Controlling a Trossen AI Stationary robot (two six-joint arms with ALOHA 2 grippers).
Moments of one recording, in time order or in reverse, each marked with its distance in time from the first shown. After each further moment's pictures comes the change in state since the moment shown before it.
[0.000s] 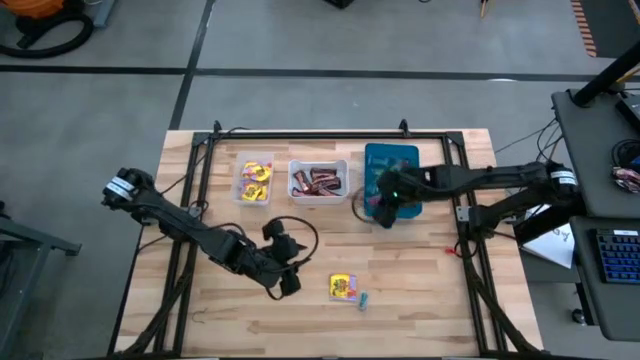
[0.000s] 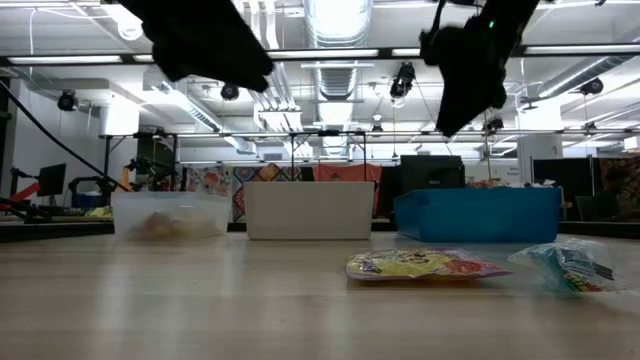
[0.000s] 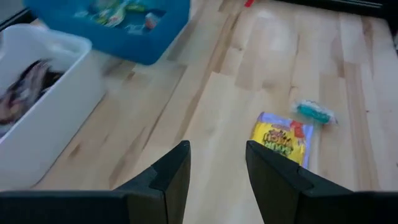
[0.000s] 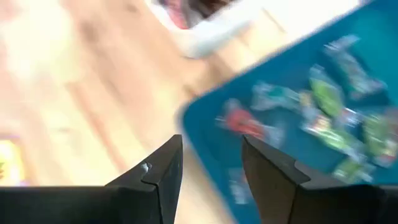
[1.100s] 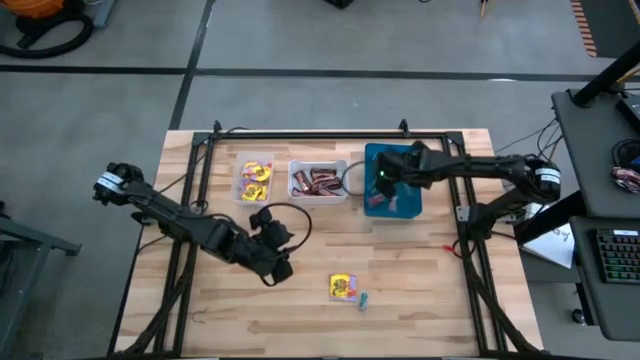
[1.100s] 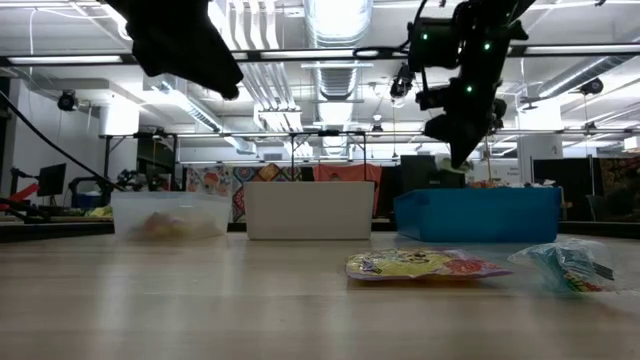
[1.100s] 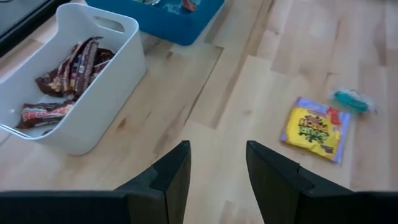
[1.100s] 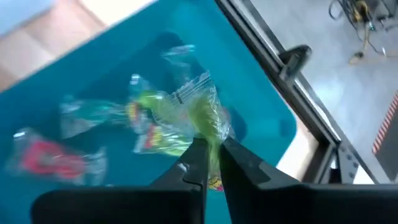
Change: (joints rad) left arm 0.043 -0.096 0.000 -0.213 0.009 -0.065; right arm -0.201 0.136 0.000 -0.068 0.385 -0.125
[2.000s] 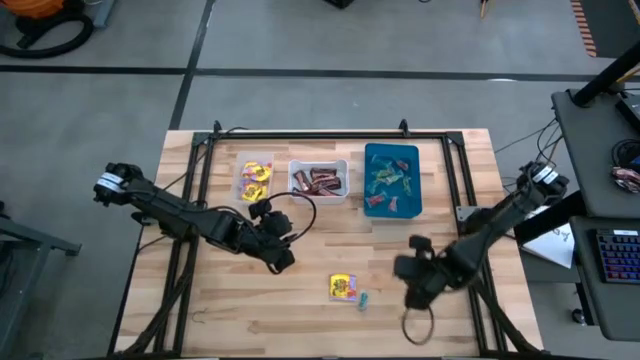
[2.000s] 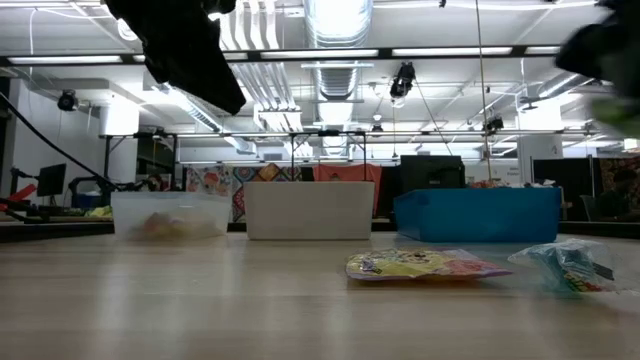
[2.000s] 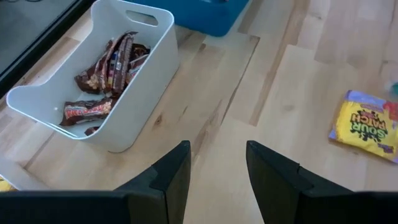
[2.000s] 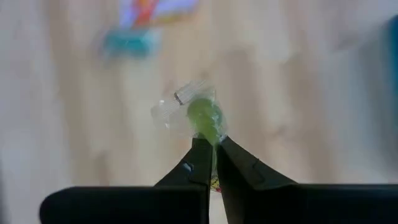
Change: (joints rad) left arm 0.087 0.000 0.000 -0.065 0.000 0.065; right arm 0.996 0.005 0.000 -0.001 -0.328 0.503
